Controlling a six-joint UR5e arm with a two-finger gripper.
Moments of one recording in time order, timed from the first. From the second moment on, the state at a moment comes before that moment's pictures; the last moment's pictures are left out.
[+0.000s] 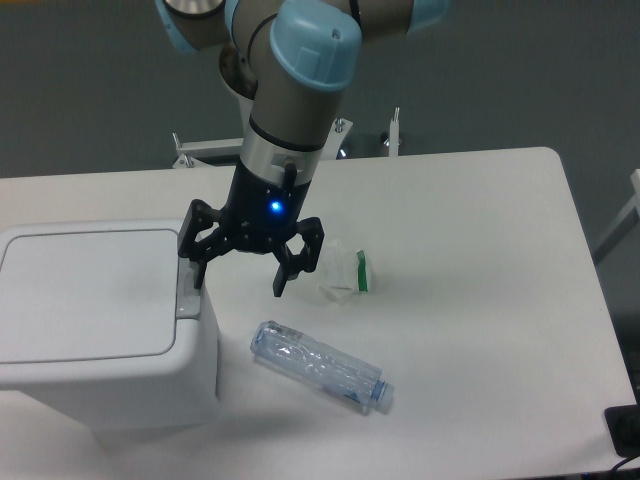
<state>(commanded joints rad) 2.33 -1.76 -1.50 -1.14 1.13 0.18</state>
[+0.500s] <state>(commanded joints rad) 2.33 -1.77 -1.50 -1.14 1.13 0.18</state>
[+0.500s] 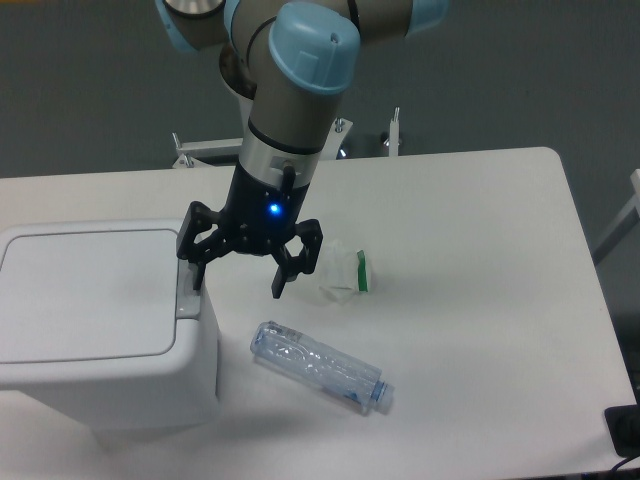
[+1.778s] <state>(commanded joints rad) 2.35 -1.77 -1.38 -1.14 1.18 0.20</state>
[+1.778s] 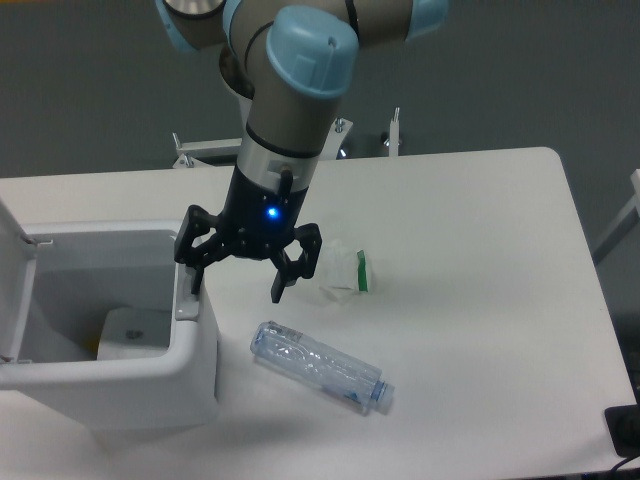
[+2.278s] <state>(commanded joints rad) 2.52 -1.73 -1.35 -1.18 1.37 0.35</state>
